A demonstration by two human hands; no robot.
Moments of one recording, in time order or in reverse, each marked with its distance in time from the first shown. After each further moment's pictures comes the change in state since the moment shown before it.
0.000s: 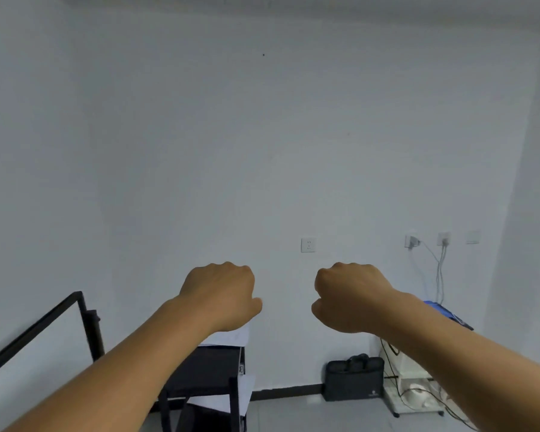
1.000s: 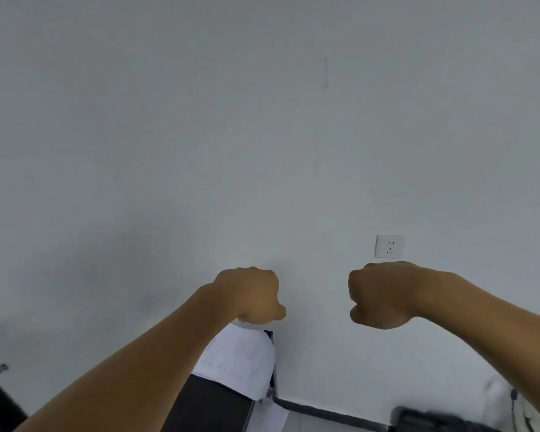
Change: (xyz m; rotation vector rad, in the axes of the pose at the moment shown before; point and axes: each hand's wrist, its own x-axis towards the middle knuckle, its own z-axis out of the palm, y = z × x) left_hand 0.478 -0.014 0.185 -0.100 -0.491 -0.257; right_hand 0.481 0.172 0.227 0.031 -0.414 -0.405
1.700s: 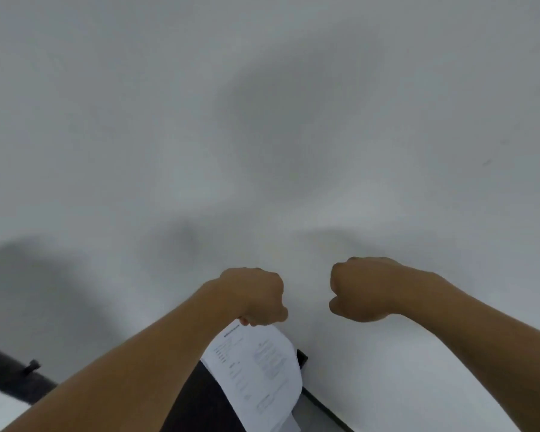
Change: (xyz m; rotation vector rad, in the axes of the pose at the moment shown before) left_hand 0.230 -0.128 0.038 -0.269 -0.236 -0.311; right_hand 0.368 -0.024 -0.008 -0.059 -0.137 -0.434
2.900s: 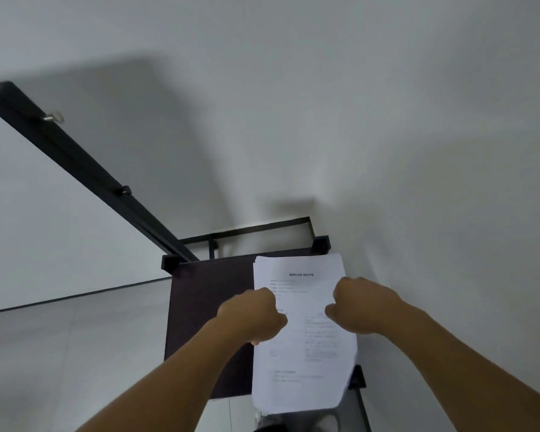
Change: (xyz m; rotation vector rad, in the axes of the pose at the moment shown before) left_hand 0.128 -0.091 0.227 -0.775 -0.142 -0.774; right_hand 0.302 -0.069 0.165 0.025 -0.383 -0.452
